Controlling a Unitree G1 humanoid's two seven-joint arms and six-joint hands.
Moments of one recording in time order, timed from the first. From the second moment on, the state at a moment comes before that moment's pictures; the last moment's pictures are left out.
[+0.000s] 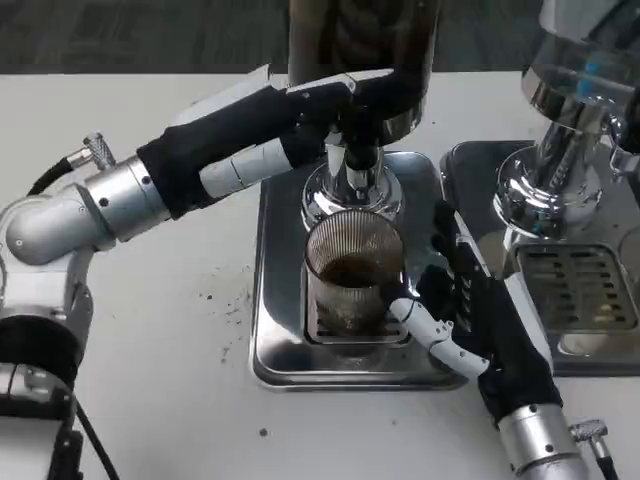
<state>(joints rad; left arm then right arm) -0.80 0.37 0.02 1.04 -0.23 -0.82 -1.07 -0.05 -0.05 0.11 0.52 -0.16 -0.58 -0.05</state>
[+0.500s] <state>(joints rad) -0.70 0.38 0.16 0.88 -0.36 -0.69 -1.12 -0.06 -0.05 0.11 0.52 -0.16 -0.58 -0.04</state>
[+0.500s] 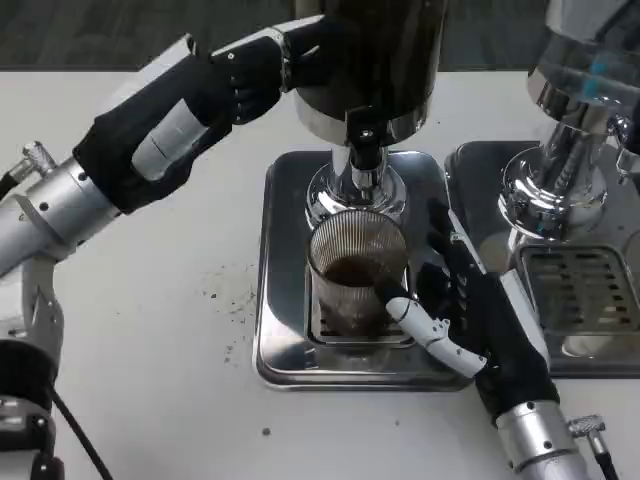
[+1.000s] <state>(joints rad) -0.57 0.42 0.23 0.87 -0.38 -0.63 -1.06 -0.07 -0.05 0.11 0.53 -0.16 -0.58 -0.03</state>
